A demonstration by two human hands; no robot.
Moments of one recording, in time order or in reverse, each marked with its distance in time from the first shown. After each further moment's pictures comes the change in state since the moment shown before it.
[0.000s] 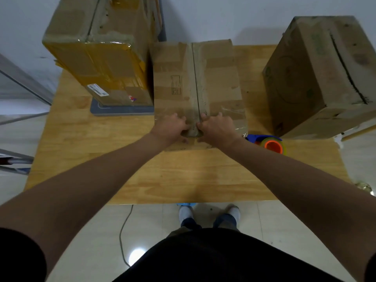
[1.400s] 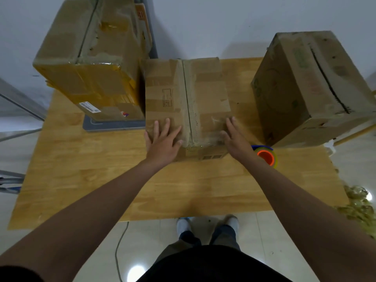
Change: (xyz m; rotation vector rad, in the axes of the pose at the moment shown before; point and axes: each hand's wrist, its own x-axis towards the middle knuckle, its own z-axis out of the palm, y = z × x) left_hand 0.009 0.013 0.042 -0.522 0.193 -0.303; right_hand -0.028 0.075 0.058 1.018 0.154 0.356
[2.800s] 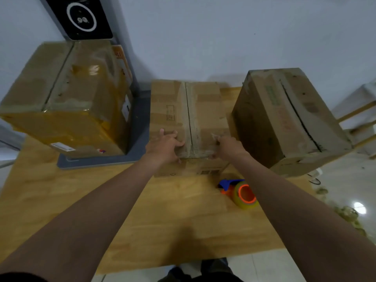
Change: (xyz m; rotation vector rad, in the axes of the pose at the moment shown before) left_hand 0.129 0.092 -0.065 0.217 -0.228 0.070; right_hand 0.094 -0.013 -0.093 -0.423 -0.139 0.209
